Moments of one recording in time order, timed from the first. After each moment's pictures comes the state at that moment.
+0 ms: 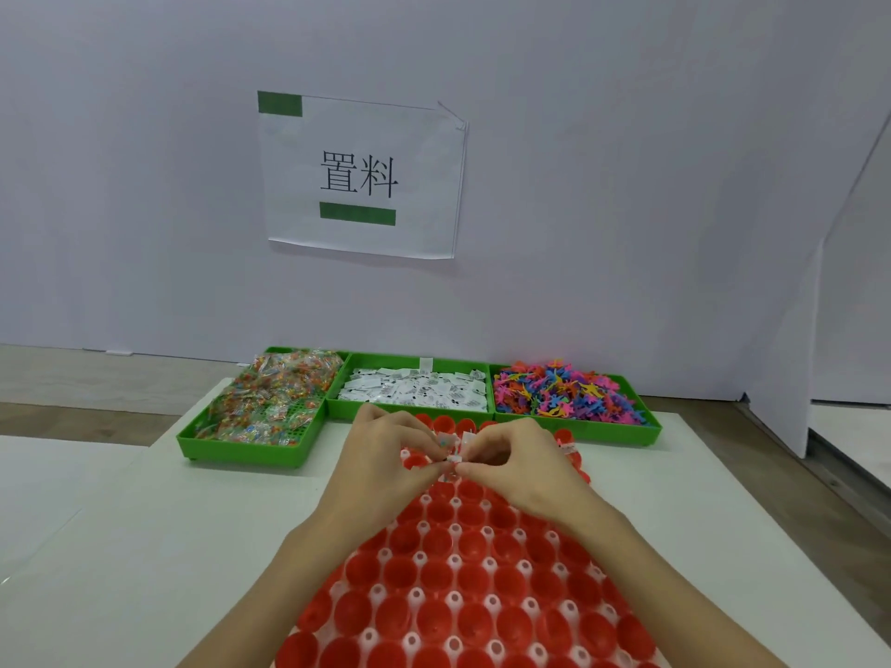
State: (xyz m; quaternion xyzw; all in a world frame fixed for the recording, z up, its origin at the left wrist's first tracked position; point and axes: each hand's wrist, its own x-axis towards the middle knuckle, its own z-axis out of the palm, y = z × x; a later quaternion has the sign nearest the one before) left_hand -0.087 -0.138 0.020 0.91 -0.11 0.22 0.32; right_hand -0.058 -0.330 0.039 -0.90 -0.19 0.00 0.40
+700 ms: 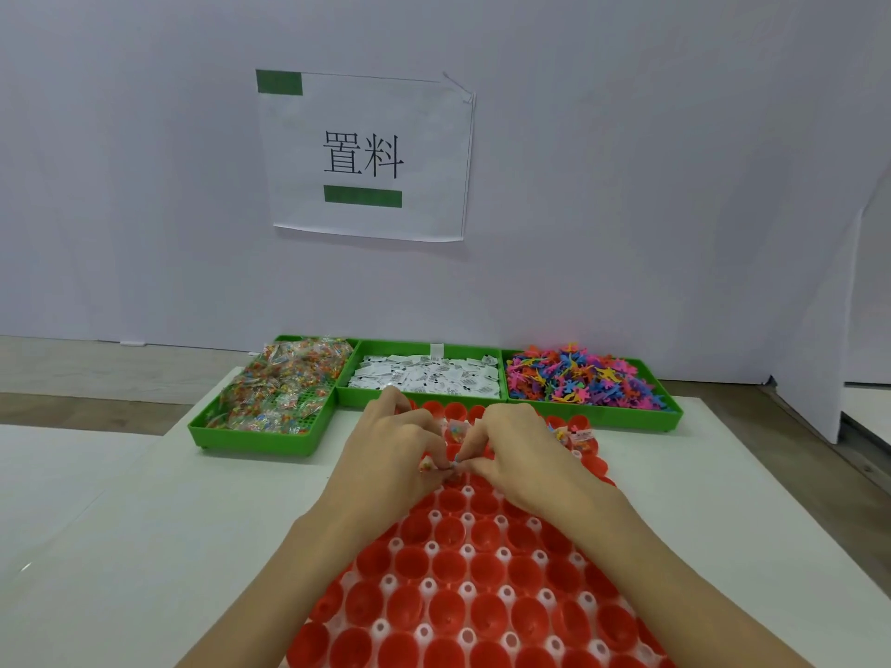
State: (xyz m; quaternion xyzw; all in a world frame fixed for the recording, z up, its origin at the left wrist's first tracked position) left_hand -0.080 -0.134 0.009 0.94 -0.17 0.25 0.15; right_hand -0.046 -0.307 0.032 -0.95 -0.25 -0.03 0.21
